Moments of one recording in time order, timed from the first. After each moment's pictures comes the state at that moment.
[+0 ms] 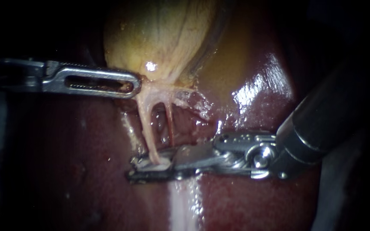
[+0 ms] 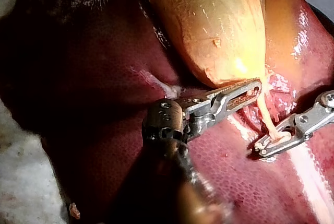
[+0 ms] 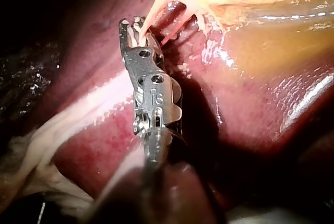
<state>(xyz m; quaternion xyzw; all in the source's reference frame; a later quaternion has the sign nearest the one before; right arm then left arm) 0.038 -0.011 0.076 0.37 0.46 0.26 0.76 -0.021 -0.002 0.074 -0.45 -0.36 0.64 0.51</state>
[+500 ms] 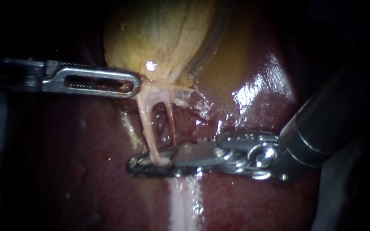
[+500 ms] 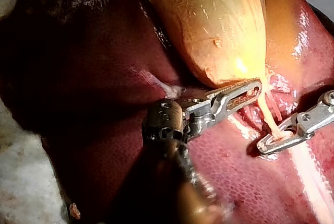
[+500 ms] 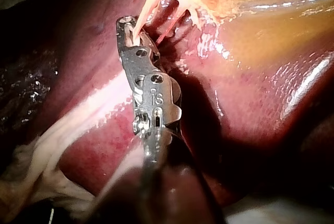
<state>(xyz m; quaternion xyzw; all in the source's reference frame) 0.037 -0.011 0.076 0.38 0.45 0.26 0.76 -0.021 -0.002 0.074 -0.45 -0.36 0.64 0.51</state>
